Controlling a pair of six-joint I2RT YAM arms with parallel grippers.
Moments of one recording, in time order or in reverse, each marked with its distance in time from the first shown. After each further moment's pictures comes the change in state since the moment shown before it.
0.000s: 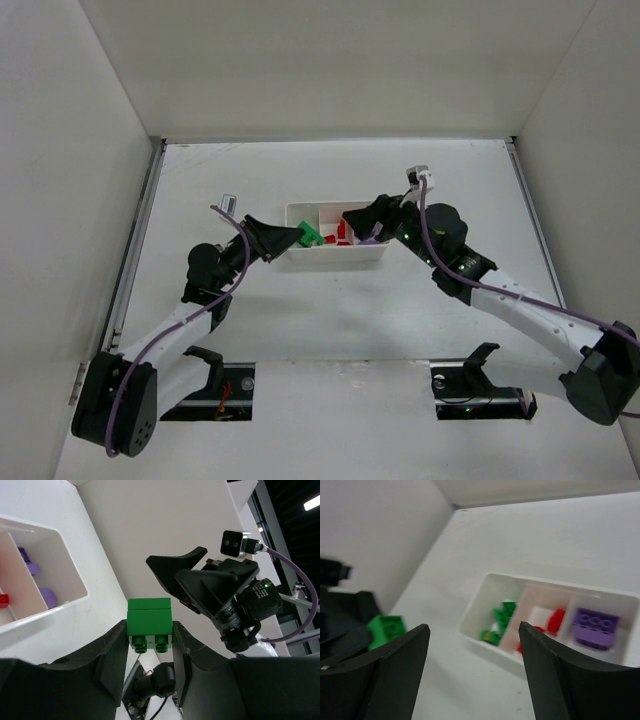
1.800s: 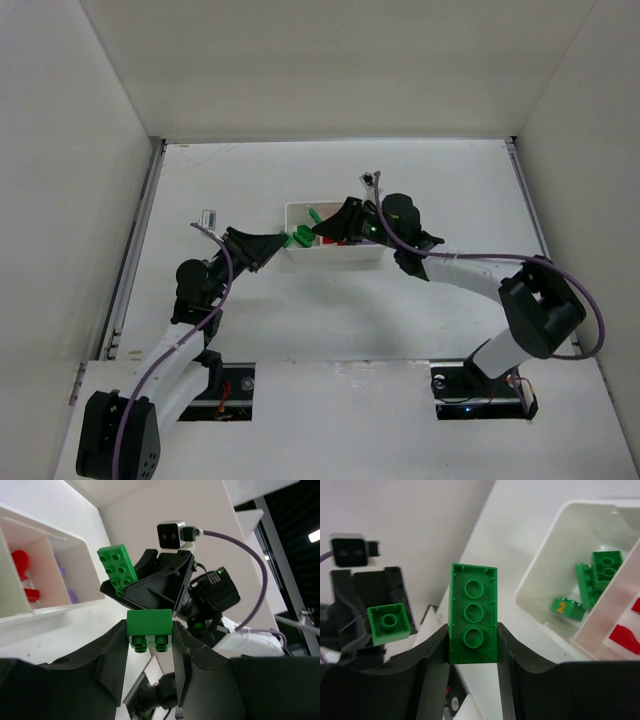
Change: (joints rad) left arm 0.092 -0.202 -0.110 -0.103 -0.025 -0.024; right arm -0.045 0.392 0.024 0.329 -0.500 0.356
